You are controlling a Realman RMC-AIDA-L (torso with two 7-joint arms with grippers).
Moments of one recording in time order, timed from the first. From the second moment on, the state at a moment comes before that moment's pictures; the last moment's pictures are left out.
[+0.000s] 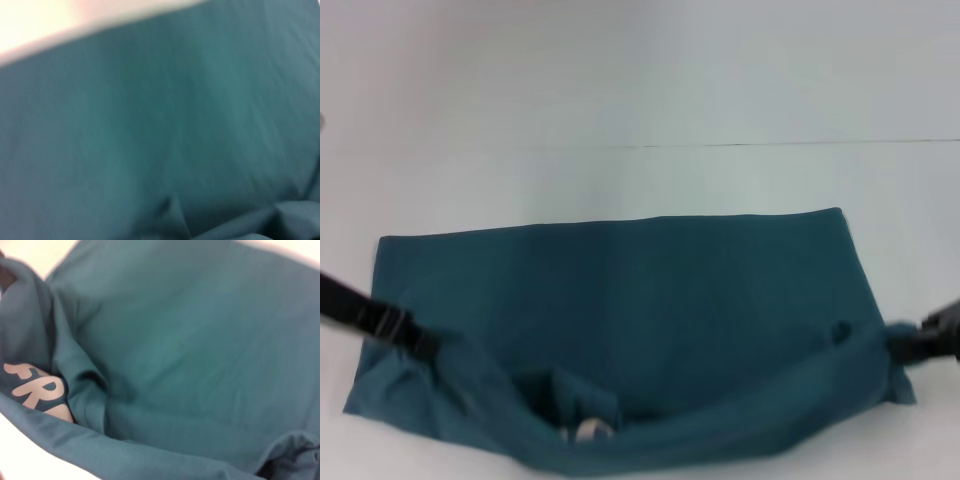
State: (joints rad) left arm -0.70 -2.07 0.71 1.28 2.74 1.94 -2.48; right arm 0.55 2.08 -0.84 -1.49 -2.48 -1.96 2.36
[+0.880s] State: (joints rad) left arm -0.70 -2.11 0.76 1.09 2.72 1.18 -2.47; right arm 0.63 2.09 -0.93 -1.21 -2.52 -1.33 2.44
